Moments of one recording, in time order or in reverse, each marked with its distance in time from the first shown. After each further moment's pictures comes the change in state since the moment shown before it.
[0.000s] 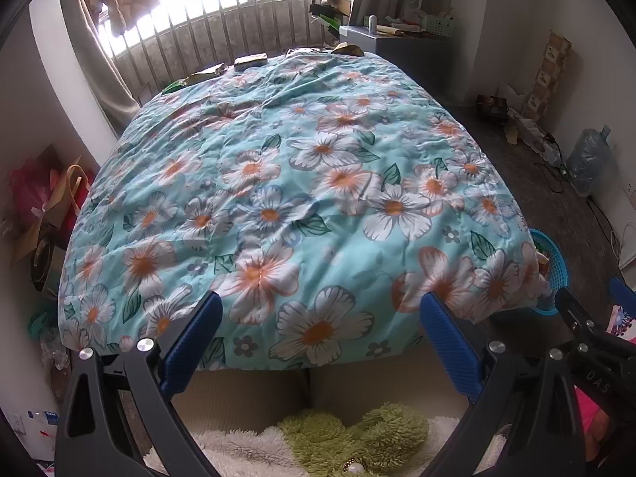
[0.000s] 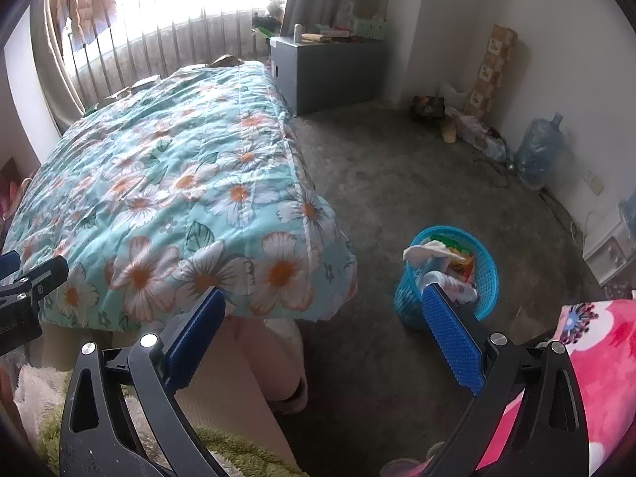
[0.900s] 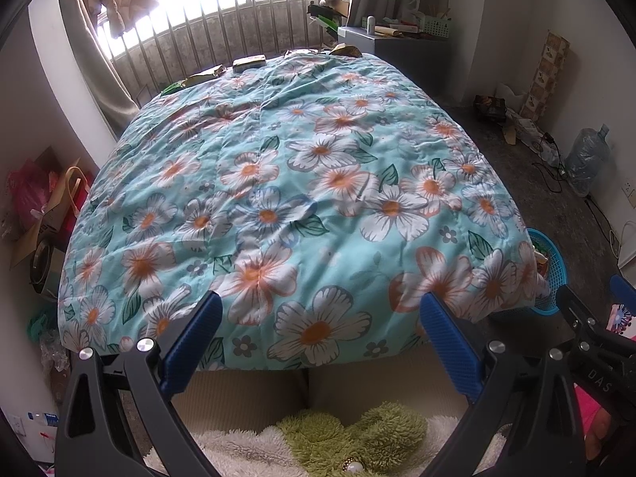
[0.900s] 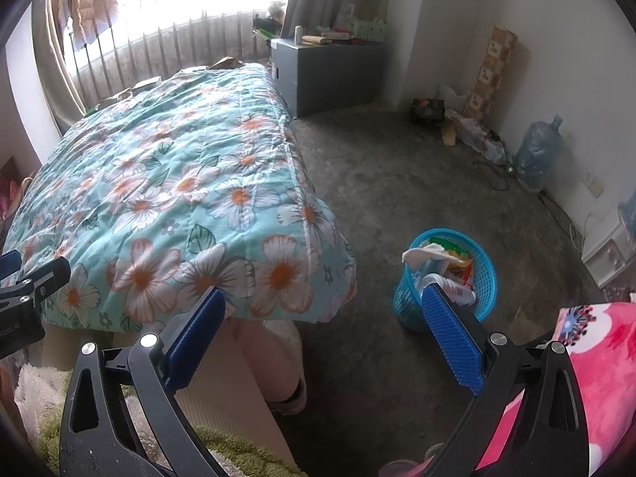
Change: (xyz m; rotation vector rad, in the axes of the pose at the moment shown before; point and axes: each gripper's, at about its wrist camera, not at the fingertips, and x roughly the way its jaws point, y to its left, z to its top) left arm -0.001 -0.001 0.000 0.002 -0.003 -0.004; right arm -0.001 -0.001 0.002 0.001 -0.003 0.001
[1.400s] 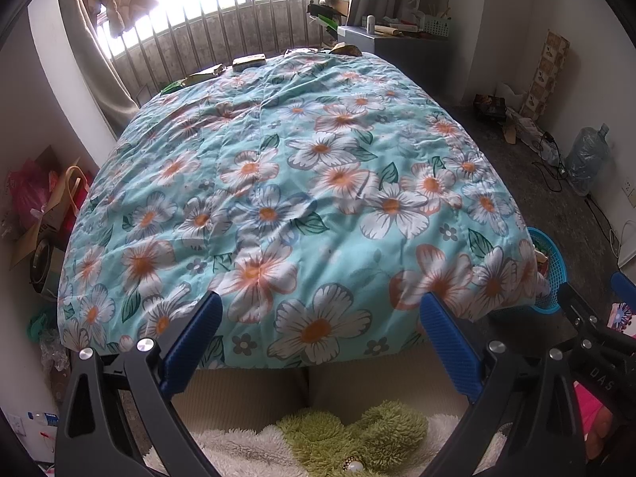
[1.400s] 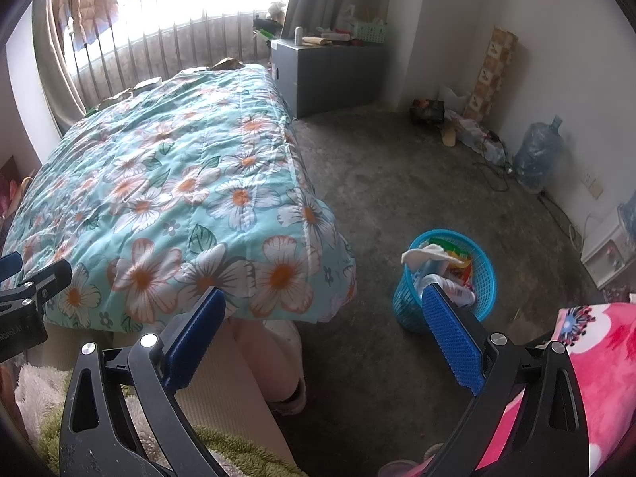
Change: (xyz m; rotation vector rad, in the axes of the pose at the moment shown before) left arm 0.000 0.000 -0.001 0.001 0.000 0.000; right arm -0.001 0.000 0.001 0.000 -0.002 0.000
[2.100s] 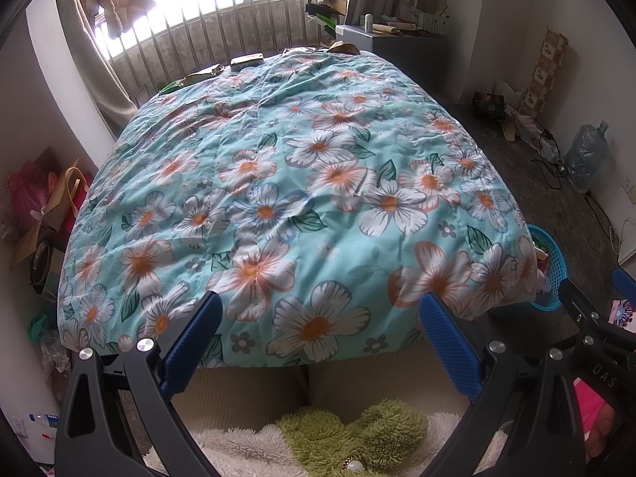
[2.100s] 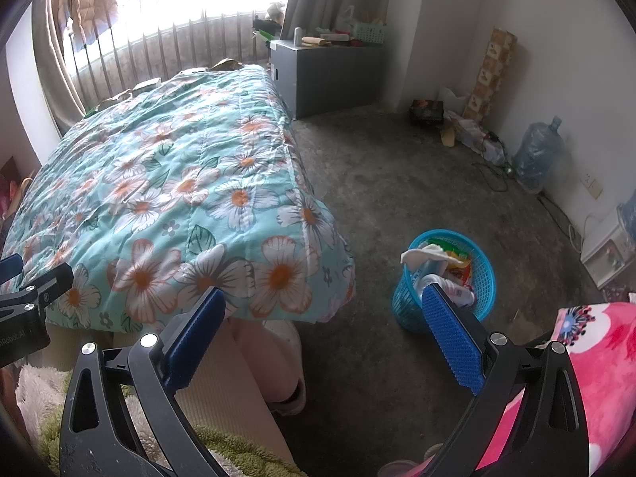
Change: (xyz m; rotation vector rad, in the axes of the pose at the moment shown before) left arm 0.000 -0.002 -0.002 0.004 0.002 -0.001; right arm 0.000 0.001 -0.001 0.000 -0.001 0.000
